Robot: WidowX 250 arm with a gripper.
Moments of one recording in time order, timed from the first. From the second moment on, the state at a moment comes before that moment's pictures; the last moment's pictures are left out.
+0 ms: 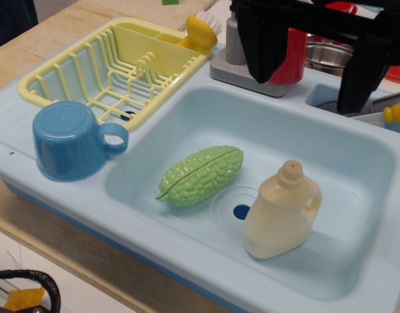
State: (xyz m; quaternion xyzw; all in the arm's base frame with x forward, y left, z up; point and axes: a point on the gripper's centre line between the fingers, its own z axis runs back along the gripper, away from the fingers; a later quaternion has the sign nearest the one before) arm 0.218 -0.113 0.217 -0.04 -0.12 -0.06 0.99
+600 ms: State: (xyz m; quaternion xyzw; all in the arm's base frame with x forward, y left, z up) arm 0.215 -0.123 0.189 -0.03 -0.11 -0.22 0.97
